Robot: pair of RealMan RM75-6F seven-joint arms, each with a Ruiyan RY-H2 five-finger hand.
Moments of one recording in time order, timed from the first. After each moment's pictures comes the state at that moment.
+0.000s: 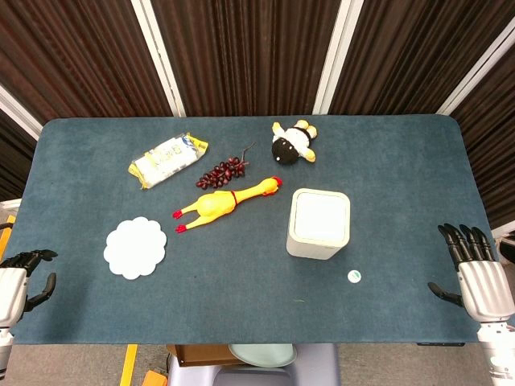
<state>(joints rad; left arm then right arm) -0.09 -1.17 -0.07 -1.51 1.53 1.52 -0.03 0.07 -1.10 0.05 -1.63 -1.55 1.51 -0.06</state>
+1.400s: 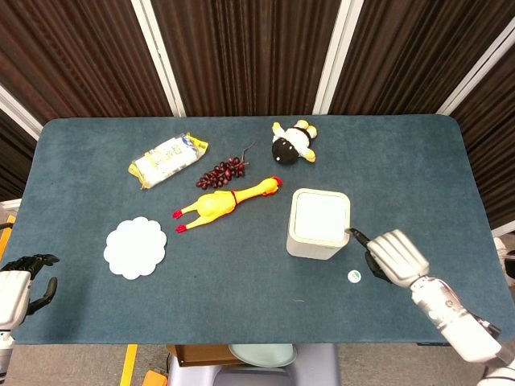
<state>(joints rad) -0.09 -1.14 -0.05 -1.57 1.52 1.50 0.05 0.45 -0.91 0.11 -1.95 -1.42 0.94 -0.27</state>
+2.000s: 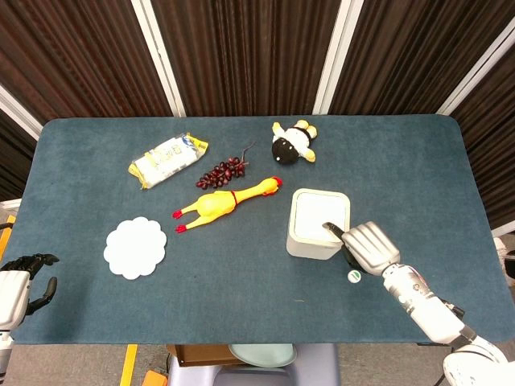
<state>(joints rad) -0.09 -1.13 -0.05 -1.56 1.52 1.52 0.03 0.59 -1.00 0.13 -1.97 -1.18 0.86 -0.42</state>
